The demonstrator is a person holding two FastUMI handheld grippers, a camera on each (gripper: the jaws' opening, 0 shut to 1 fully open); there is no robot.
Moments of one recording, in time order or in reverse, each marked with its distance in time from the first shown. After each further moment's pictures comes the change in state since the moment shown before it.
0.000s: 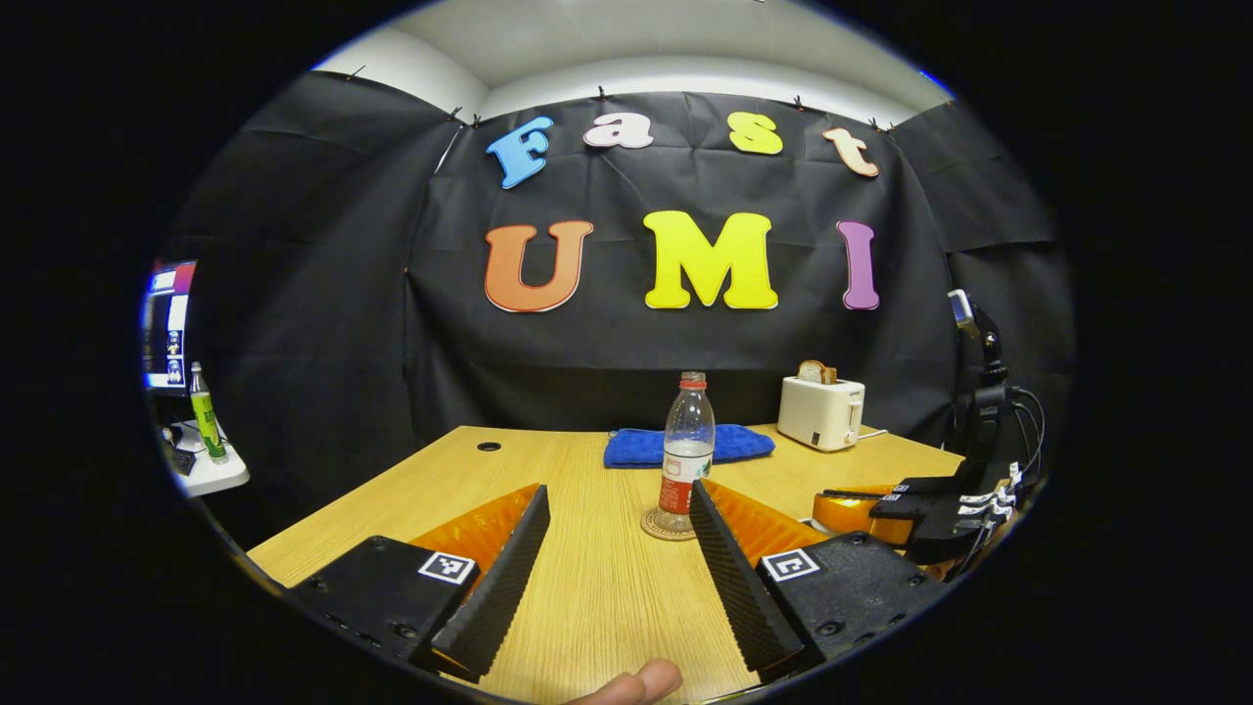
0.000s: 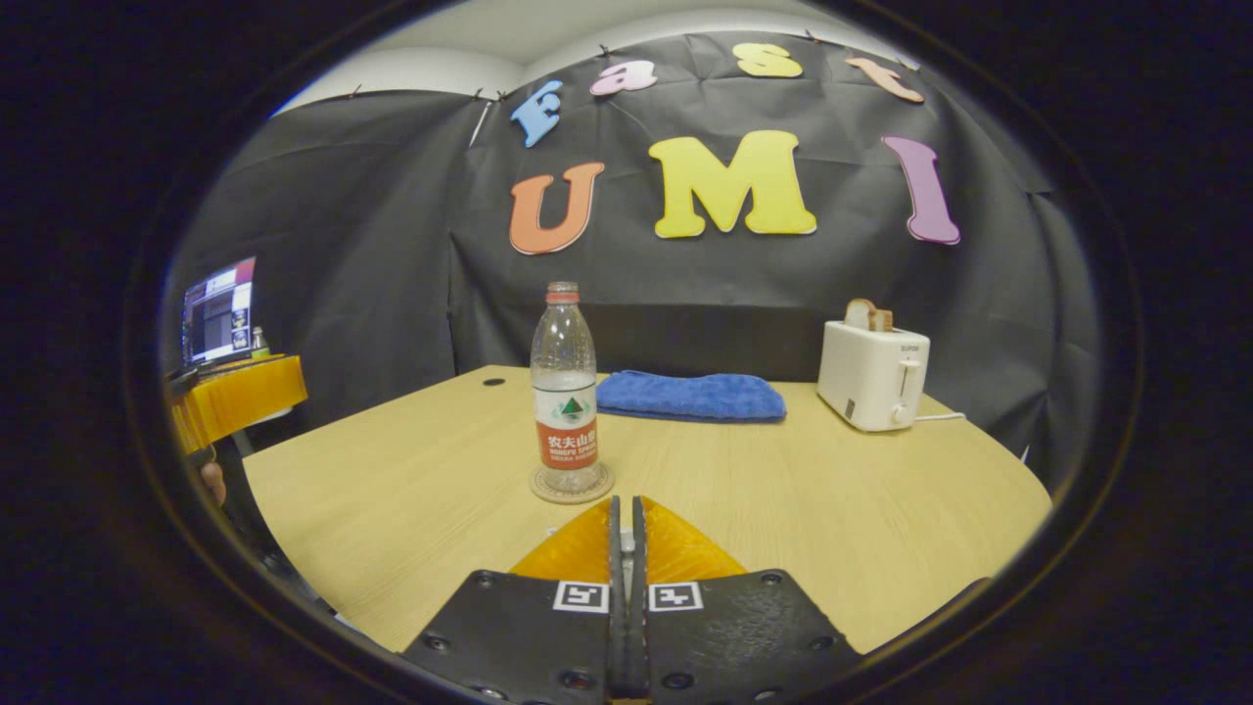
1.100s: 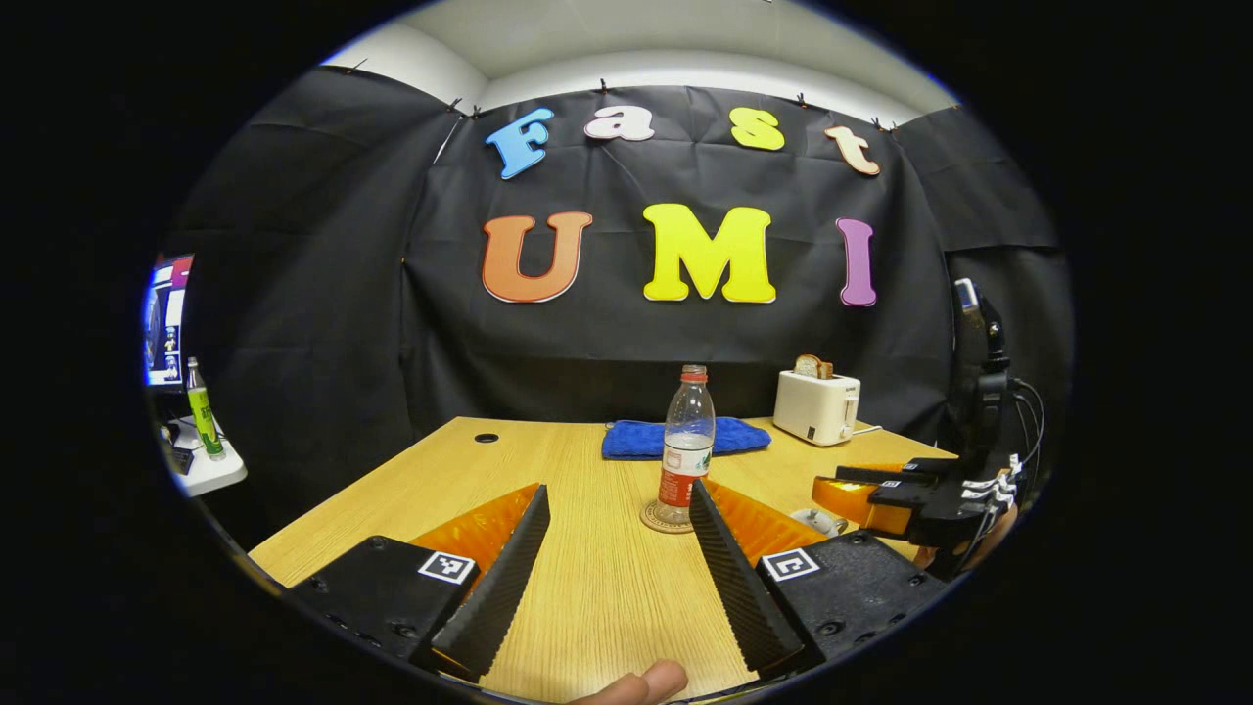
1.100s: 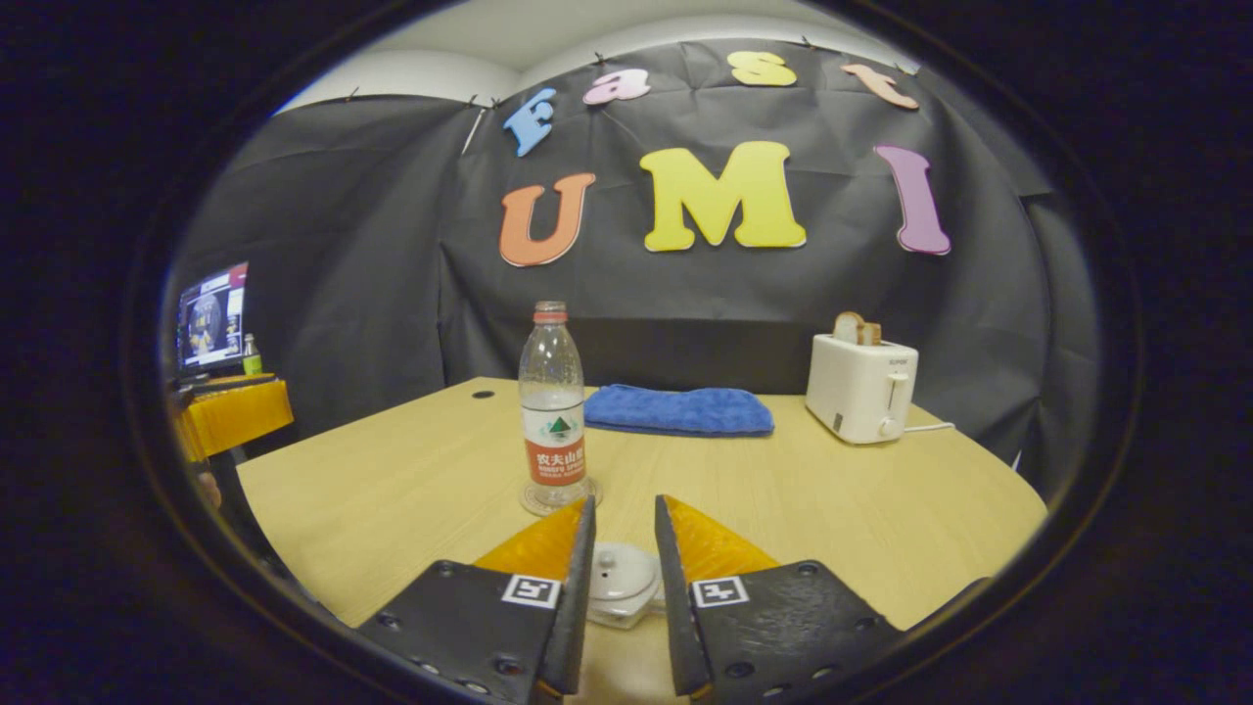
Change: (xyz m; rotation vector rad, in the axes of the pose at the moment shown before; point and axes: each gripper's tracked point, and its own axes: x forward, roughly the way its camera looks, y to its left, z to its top) left arm -0.006 0.002 0.003 -0.020 0.028 -0.016; right arm -0.020 -0.015 0.024 0.015 -0.063 -0.033
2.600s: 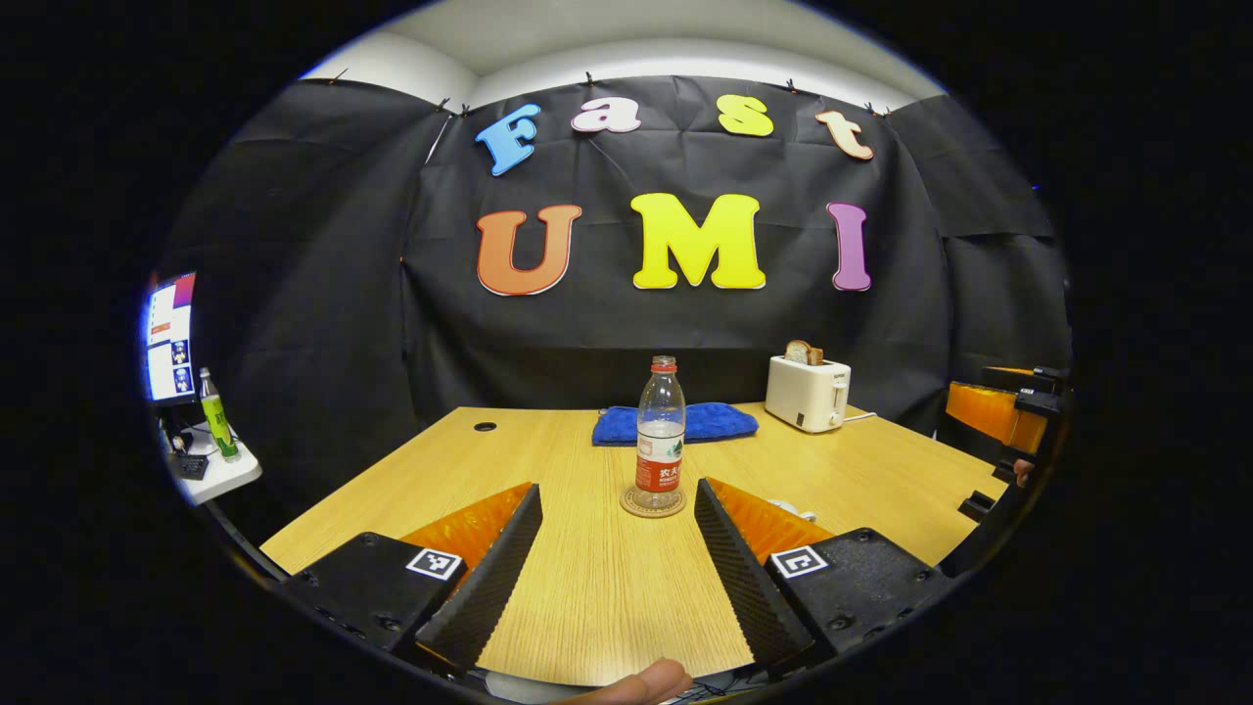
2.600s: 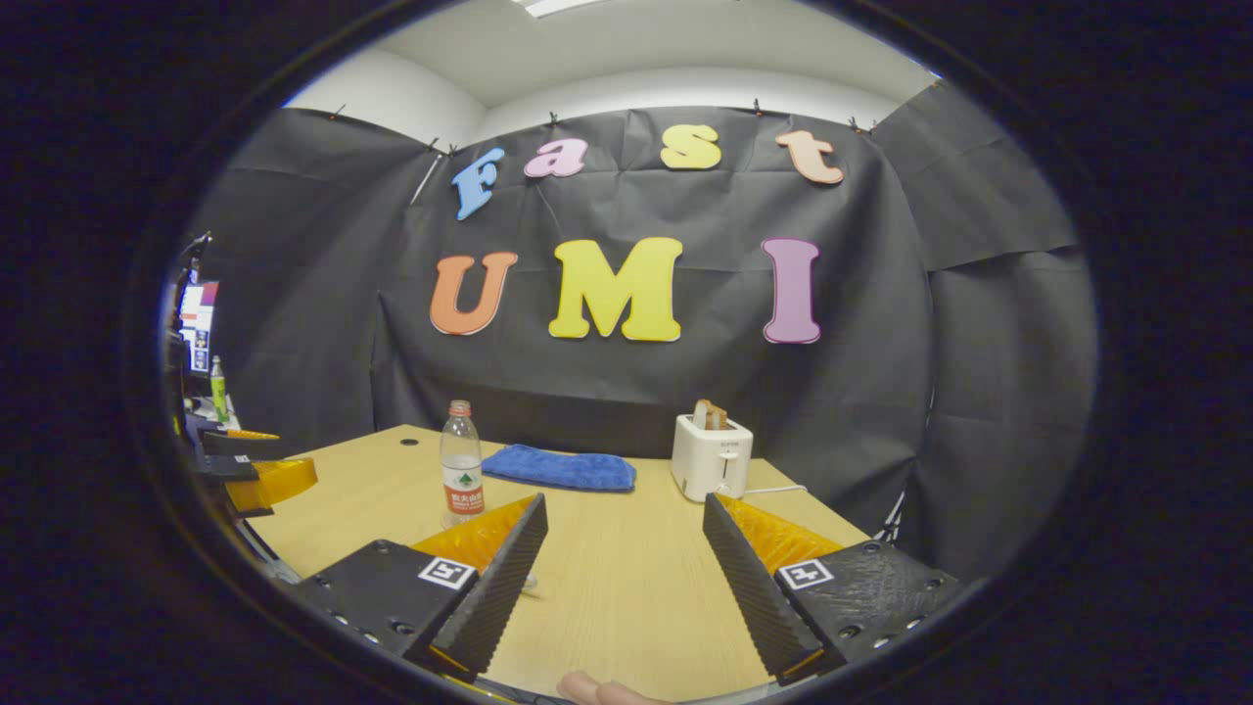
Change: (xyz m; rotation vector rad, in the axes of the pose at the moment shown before) left arm -0.020 -0.038 0.002 0.039 0.056 0.048; right arm -0.152 -0.092 0.070 -0.036 -0.159 -0.243
